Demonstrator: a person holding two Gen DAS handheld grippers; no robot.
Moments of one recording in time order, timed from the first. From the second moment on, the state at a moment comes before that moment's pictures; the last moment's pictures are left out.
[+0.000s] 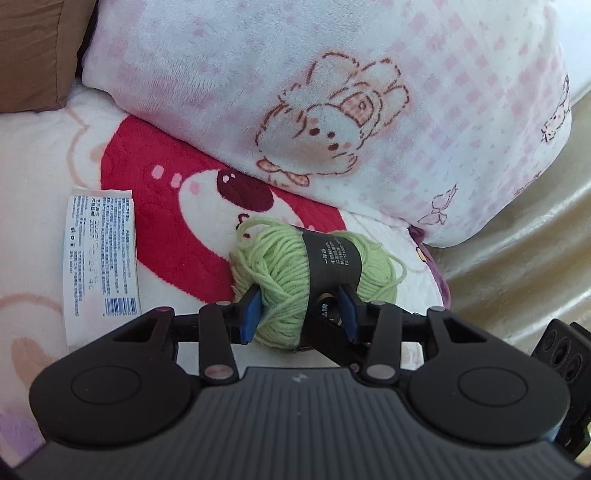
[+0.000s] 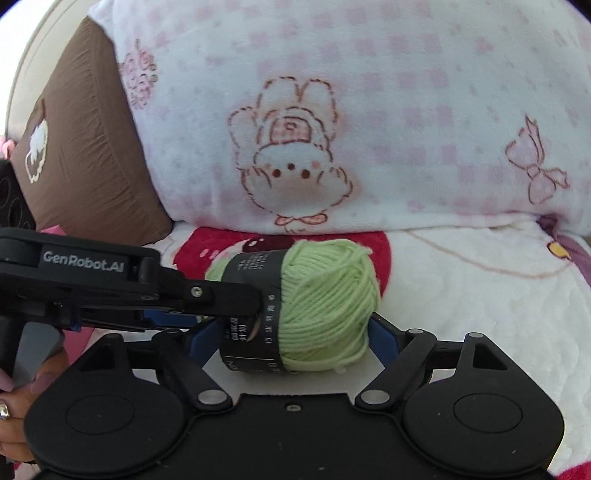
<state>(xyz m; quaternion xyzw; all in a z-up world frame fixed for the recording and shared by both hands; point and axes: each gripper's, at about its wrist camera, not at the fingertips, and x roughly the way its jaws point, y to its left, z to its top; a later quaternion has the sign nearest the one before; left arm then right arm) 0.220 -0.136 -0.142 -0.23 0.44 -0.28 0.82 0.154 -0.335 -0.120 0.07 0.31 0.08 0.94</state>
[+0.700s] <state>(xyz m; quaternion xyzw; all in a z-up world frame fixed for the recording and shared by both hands) 0.175 -0.126 -0.096 -0.22 0.43 -0.30 0.82 0.118 -0.299 -0.077 0.00 0.29 0.08 0.96</state>
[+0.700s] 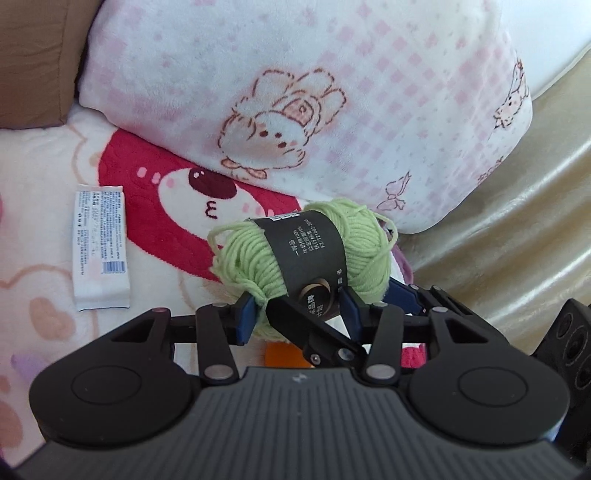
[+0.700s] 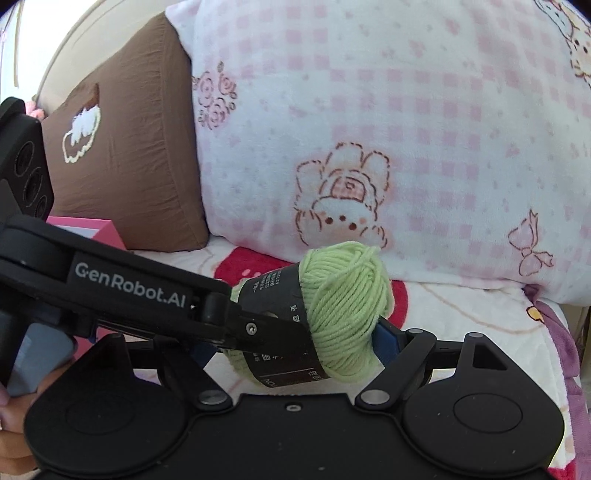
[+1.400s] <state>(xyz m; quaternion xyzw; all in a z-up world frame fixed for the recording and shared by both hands) 0.109 -0.058 -0.042 -0.16 0.40 -0.28 0.86 0.062 -0.218 -0.040 -0.09 0.31 0.12 0.94</state>
